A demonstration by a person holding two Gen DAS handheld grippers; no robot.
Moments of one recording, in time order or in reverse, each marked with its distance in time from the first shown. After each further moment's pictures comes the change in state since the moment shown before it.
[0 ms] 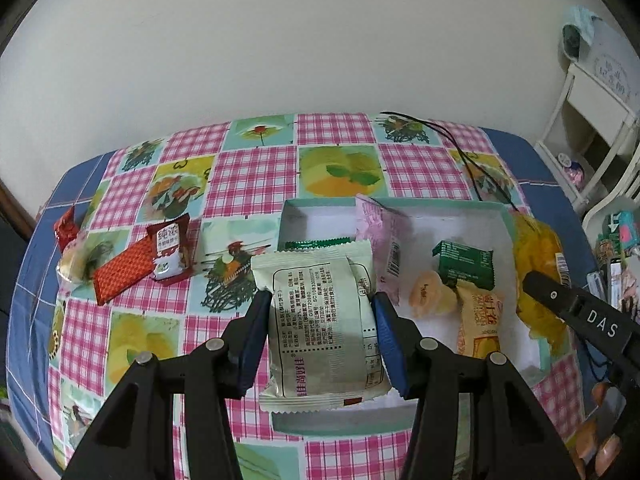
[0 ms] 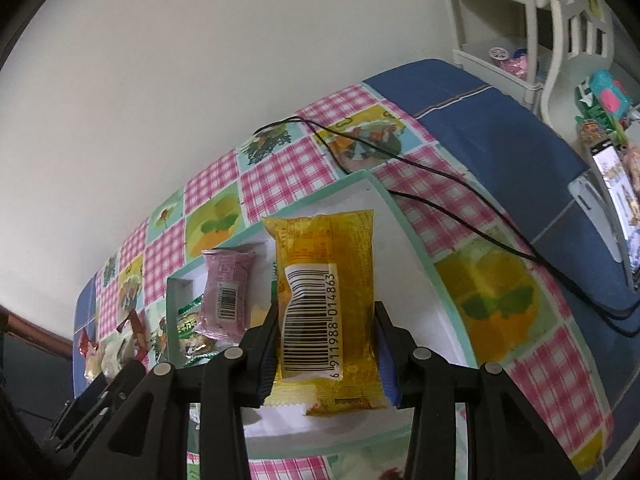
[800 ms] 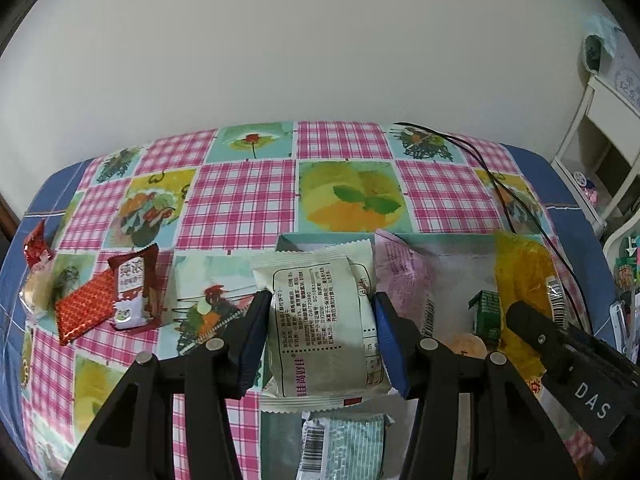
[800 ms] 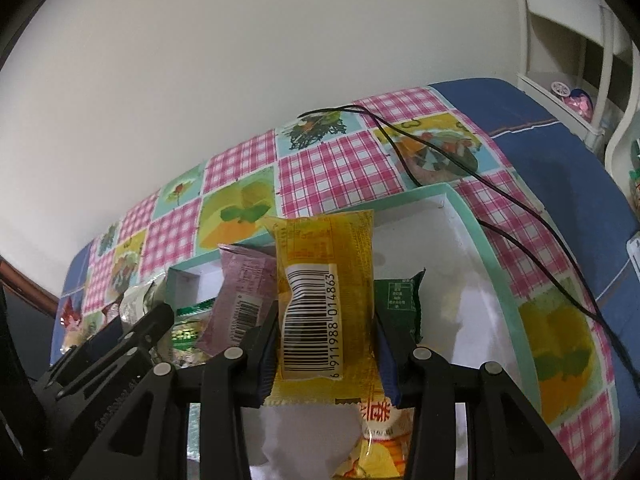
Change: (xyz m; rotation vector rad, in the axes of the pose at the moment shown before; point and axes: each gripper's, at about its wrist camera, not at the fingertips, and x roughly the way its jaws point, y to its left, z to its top) left arm 0.067 0.011 0.026 -0.021 -0.056 -0.026; right arm 0.058 0.042 0.007 -0.172 -0.013 0.016
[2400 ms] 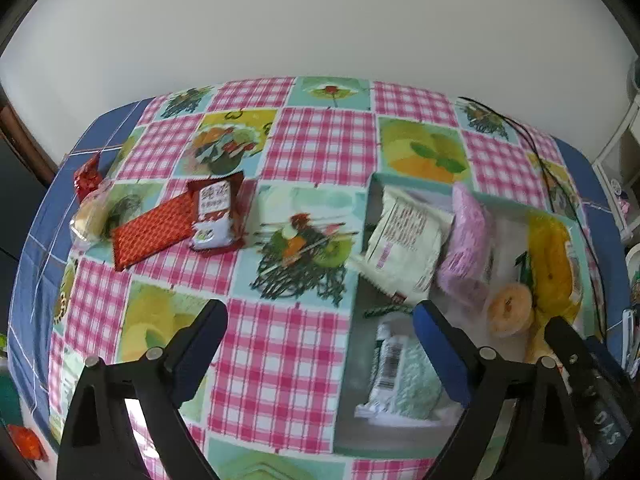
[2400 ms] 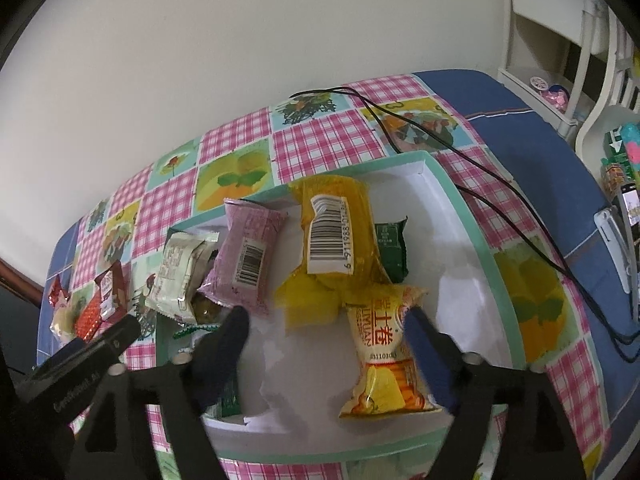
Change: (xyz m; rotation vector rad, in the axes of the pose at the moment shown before) left arm -0.031 0.047 -0.029 -0.117 0.167 0.141; right arm -0.030 0.018 -0.031 -0.006 0.050 -0.086
